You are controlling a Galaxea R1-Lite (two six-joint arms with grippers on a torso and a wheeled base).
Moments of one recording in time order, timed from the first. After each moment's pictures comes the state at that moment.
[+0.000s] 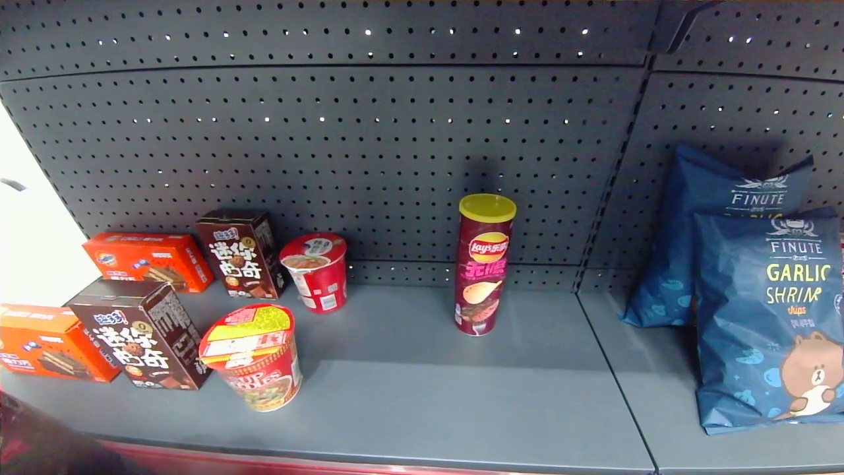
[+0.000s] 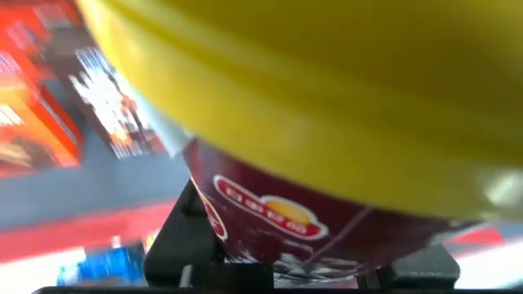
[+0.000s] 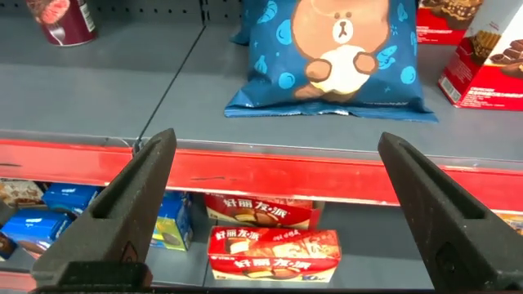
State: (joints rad) left arm -0.07 0.53 -0.46 0.08 -0.20 -0.02; right arm 0.00 0.01 0.00 0.01 0.02 -0.01
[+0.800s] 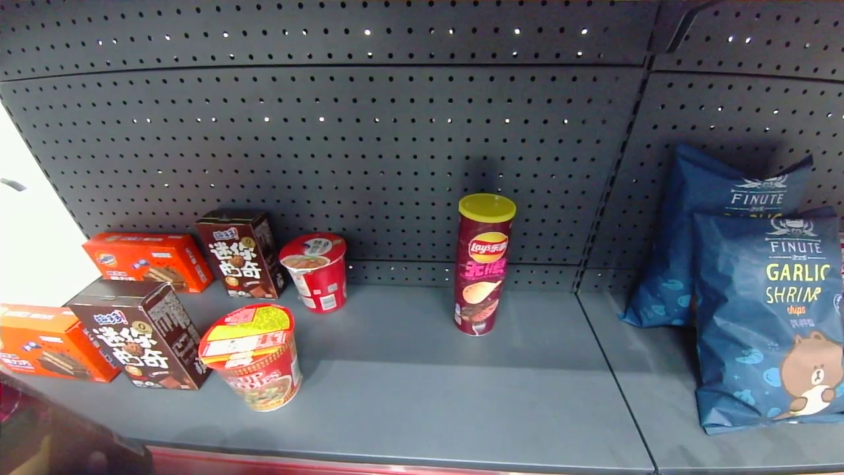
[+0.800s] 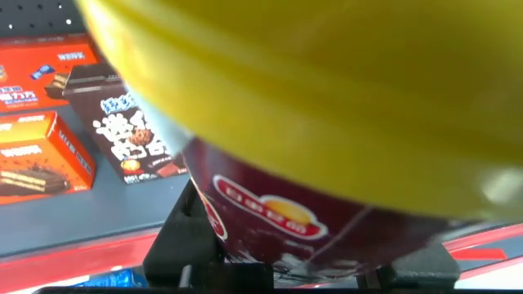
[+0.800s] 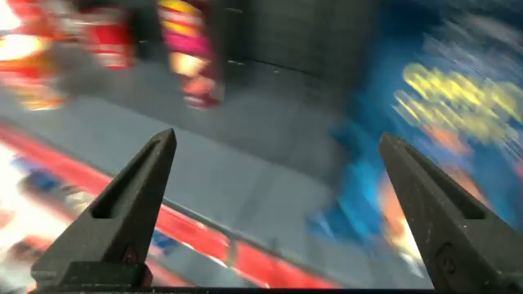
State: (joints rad) left arm -0.07 0.57 -0.52 0.07 -0.21 -0.02; right arm 0.33 0.64 -0.51 -0.08 0.14 -0.04
